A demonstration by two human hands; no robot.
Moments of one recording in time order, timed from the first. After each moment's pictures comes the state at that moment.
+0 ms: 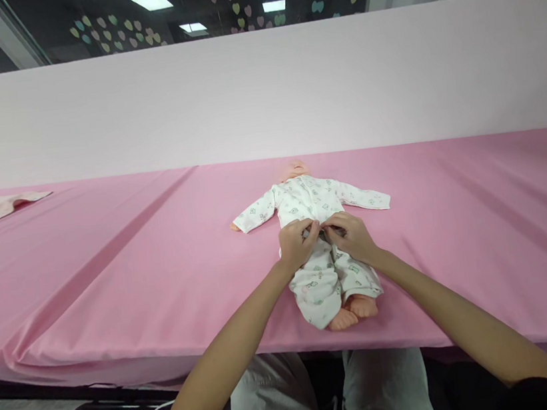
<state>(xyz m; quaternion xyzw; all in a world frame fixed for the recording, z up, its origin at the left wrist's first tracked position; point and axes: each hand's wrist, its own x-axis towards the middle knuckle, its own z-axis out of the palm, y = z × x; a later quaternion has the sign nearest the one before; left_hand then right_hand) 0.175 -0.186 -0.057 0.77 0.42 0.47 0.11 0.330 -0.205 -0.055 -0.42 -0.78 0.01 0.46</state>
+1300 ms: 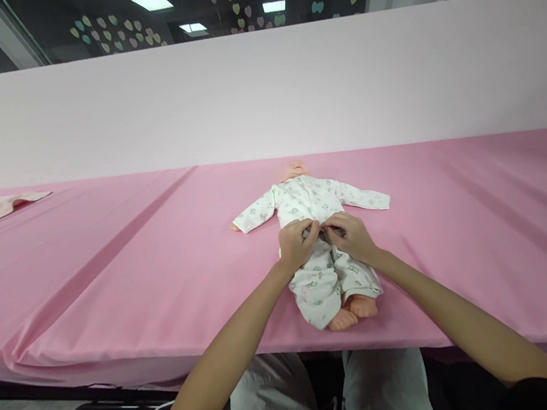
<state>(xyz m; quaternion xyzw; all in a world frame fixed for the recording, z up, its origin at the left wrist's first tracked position) 0.175 -0.186 -0.056 0.78 0.42 0.46 0.10 0.330 -0.205 -0.055 -0.42 -0.78 0.02 0.47</state>
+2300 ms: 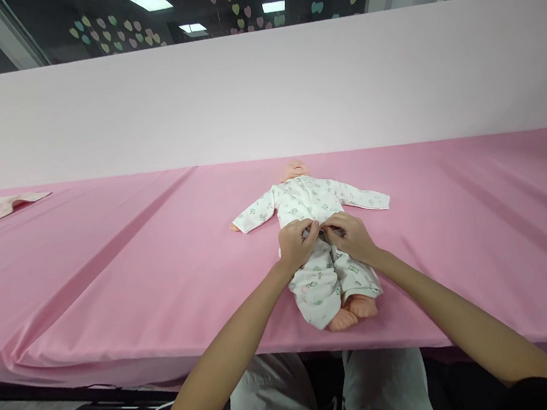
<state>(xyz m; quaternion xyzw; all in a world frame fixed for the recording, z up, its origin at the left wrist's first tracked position) 0.175 -0.188 -0.054 0.77 0.44 0.44 0.10 0.330 -0.206 -0.053 -0.42 -0.78 0.01 0.46</state>
